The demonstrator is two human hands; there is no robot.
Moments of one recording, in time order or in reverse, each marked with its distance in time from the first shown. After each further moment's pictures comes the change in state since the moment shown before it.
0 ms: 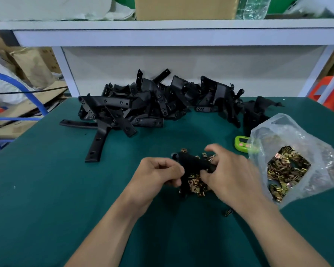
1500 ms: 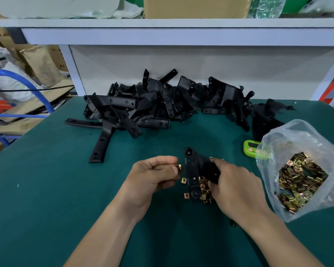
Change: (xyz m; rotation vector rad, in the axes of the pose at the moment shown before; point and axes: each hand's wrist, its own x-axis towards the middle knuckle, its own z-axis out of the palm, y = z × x) left_hand -0.003 0.008 -0.008 -0.287 0.181 -0.157; right_hand -0.003 0.003 0.018 -0.075 -0.002 -0.085
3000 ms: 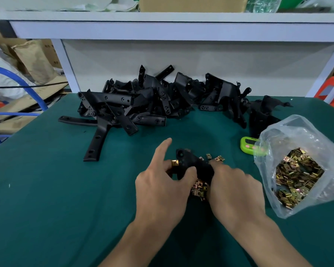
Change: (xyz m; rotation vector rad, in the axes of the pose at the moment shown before) left_hand -0.016 -0.024 0.042 0.808 0.415 0.453; right_hand -0.012 -0.021 -0.010 -0.152 -0.066 0.100
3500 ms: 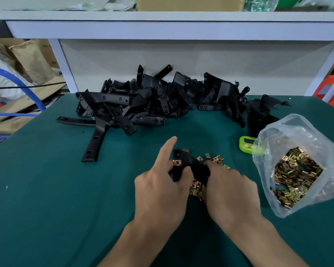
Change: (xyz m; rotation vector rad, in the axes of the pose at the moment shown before) left_hand -0.004 0.001 0.000 0.086 0.001 0.105; right_hand -0.003 -0.006 -0.001 0.082 -0.031 0.016
